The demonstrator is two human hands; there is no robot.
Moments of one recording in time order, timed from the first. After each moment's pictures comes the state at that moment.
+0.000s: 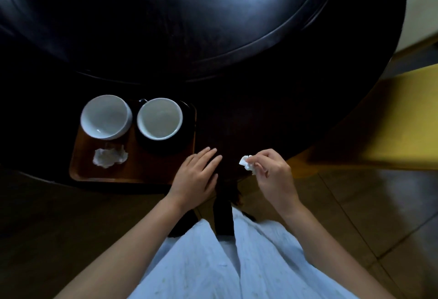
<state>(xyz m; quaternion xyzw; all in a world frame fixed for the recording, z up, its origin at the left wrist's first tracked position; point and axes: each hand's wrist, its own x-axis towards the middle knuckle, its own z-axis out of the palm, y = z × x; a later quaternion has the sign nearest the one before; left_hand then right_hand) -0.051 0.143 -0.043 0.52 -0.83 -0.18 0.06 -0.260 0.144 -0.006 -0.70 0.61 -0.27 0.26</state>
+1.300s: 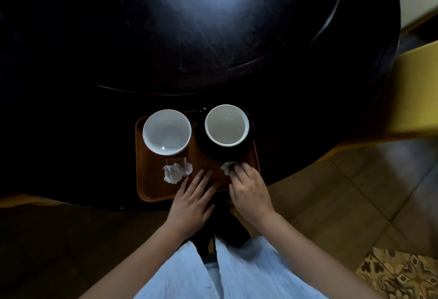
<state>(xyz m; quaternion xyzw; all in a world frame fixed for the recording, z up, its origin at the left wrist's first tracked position) 0.152 0.165 -0.084 0.45 -0.88 -0.14 -0.05 -0.034 0.169 -0.053 -0.75 0.65 0.00 0.14</state>
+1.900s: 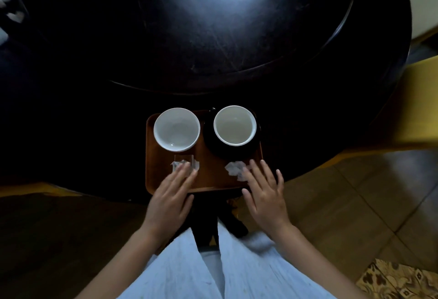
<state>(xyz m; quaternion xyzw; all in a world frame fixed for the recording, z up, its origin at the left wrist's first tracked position) 0.200 0.166 -0.046 0.51 -0.83 -0.19 0.10 -0.052 0.193 -0.044 -0.72 0.68 -0.04 0.15</state>
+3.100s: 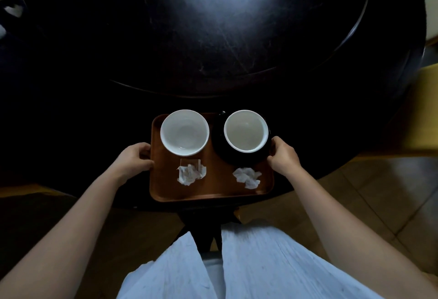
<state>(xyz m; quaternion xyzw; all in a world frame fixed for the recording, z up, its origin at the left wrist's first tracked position) 0.269 0.040 -0.032 0.71 -0.51 -0.48 0.07 -0.080 0.070 -0.041 -0.51 0.80 -0.03 0.32</state>
